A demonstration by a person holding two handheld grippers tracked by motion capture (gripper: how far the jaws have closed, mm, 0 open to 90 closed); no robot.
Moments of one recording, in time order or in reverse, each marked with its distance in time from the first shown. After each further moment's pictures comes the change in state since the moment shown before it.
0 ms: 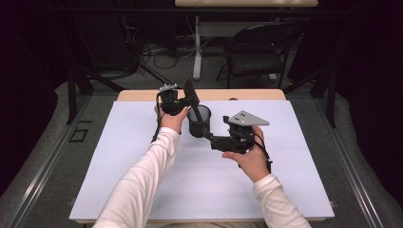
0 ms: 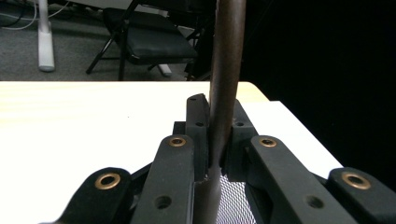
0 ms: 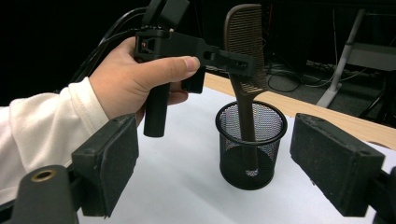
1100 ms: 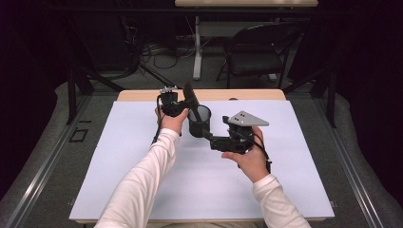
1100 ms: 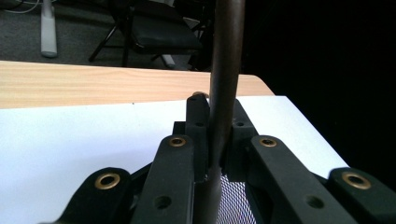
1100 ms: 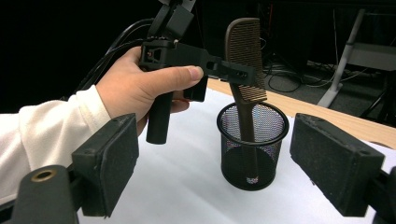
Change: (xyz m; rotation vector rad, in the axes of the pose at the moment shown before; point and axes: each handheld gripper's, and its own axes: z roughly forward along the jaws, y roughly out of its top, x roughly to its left) left arm 0.006 -0.007 0.005 0.026 0.019 -0.037; right arm 0.001 0.000 0.001 -0.002 0.001 0.004
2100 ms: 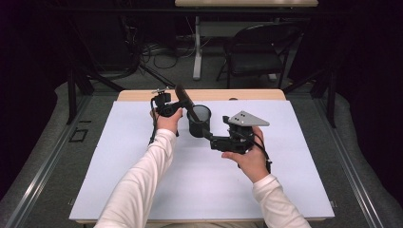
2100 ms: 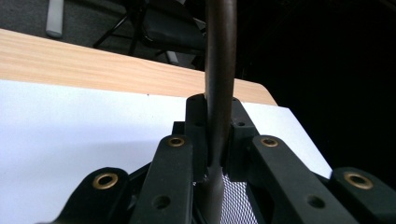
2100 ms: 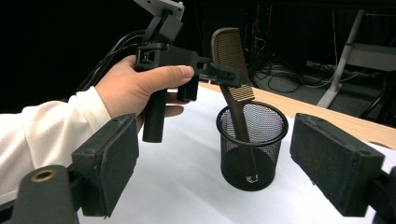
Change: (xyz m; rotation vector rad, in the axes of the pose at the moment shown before) left arm 0.022 -0.003 -0.004 -0.008 0.009 -0.142; right arm 0.000 0.000 -0.001 -0.004 -0.002 0.001
